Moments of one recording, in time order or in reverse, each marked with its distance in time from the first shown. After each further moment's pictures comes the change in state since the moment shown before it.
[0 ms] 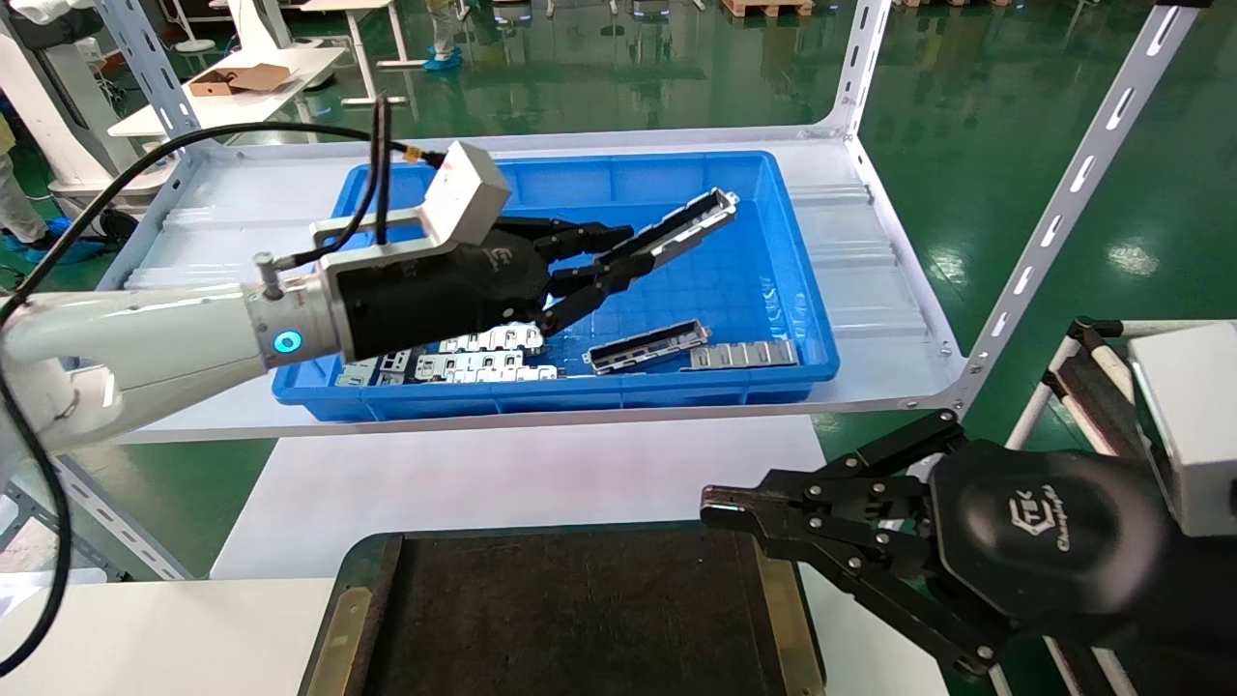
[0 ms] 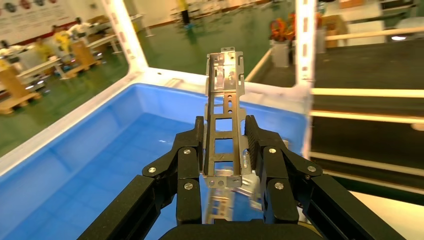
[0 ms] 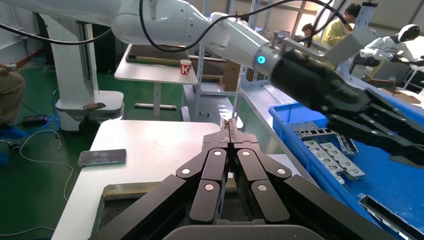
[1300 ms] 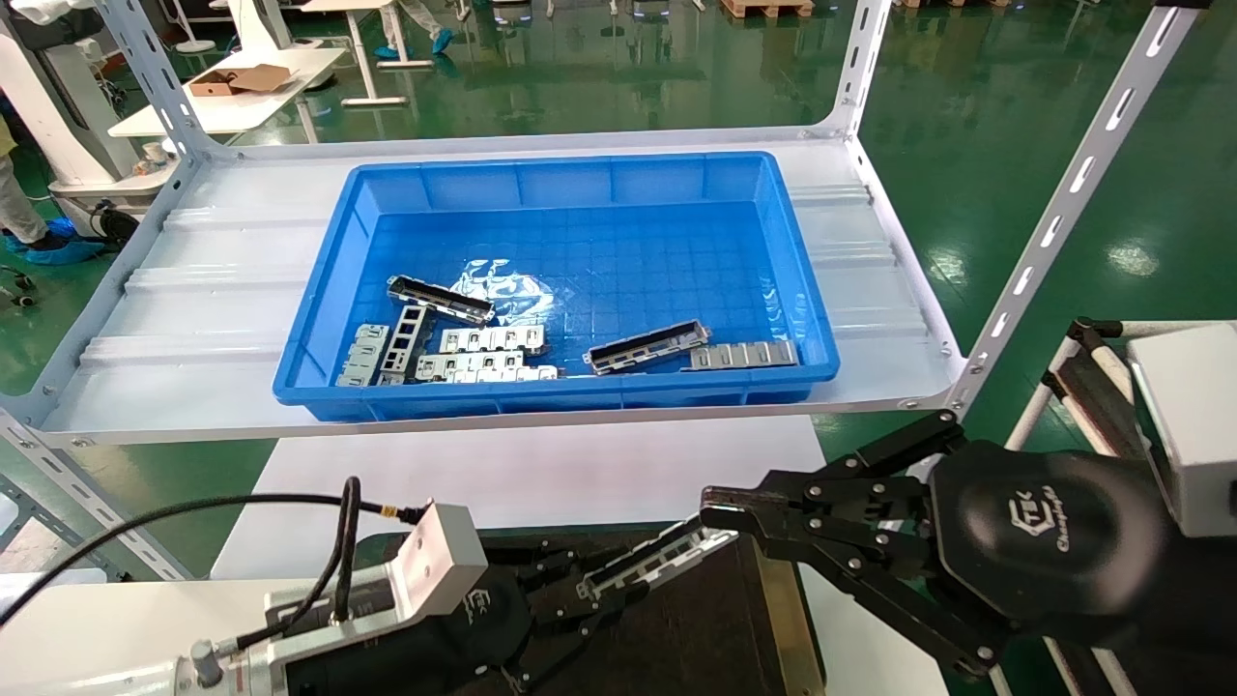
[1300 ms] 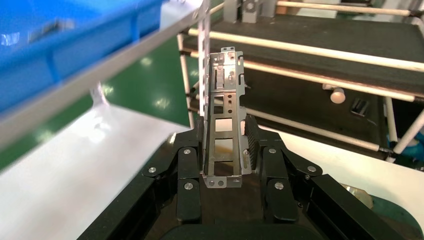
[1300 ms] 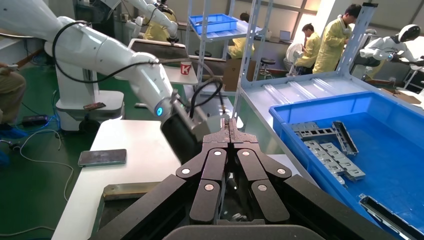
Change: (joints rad) left arm 0.711 -0.433 0.006 -1.028 -0.067 -0.410 -0.234; right arm 0.000 0.000 0.000 0.000 0.000 0.000 0.000
